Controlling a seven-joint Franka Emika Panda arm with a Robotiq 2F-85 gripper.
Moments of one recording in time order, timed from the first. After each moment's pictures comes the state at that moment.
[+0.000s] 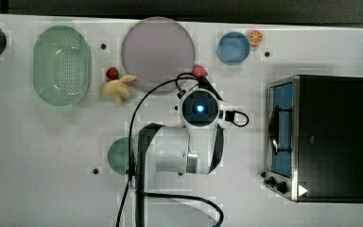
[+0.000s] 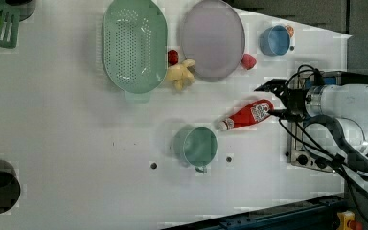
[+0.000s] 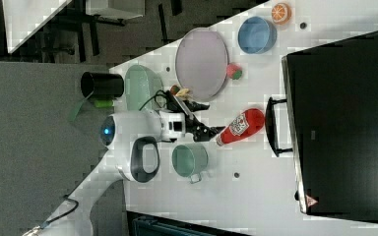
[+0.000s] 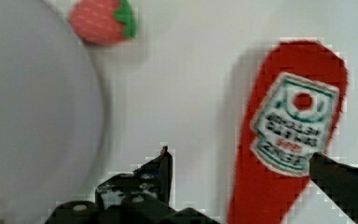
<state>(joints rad) 0.15 0.26 -0.19 -2.28 0.02 1.00 0.07</state>
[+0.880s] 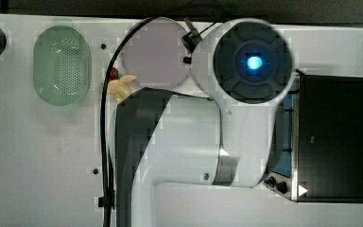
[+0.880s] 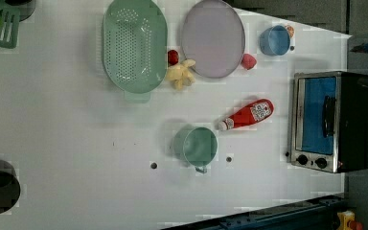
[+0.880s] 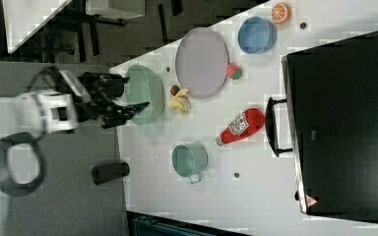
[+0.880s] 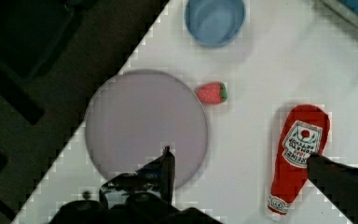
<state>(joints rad) 0.14 0.01 -0.21 -1.78 0.03 0.40 0.07</state>
